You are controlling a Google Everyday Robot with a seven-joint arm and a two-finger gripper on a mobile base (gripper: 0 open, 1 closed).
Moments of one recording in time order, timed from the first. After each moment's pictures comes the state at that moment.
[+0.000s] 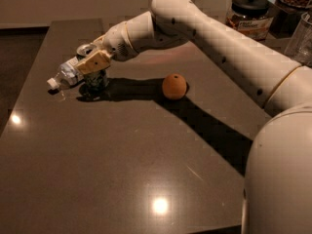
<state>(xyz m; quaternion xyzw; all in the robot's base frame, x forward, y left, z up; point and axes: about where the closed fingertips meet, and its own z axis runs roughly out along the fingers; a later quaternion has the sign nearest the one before) 0.636 0.170 0.917 -0.58 0.60 0.37 0.40</state>
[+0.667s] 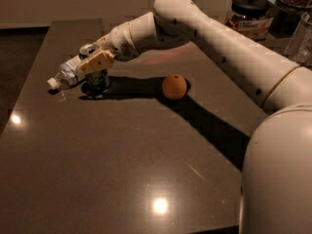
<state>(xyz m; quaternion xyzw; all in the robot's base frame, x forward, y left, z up) 0.641 0.166 0.912 -0.58 0.61 0.37 0.40</state>
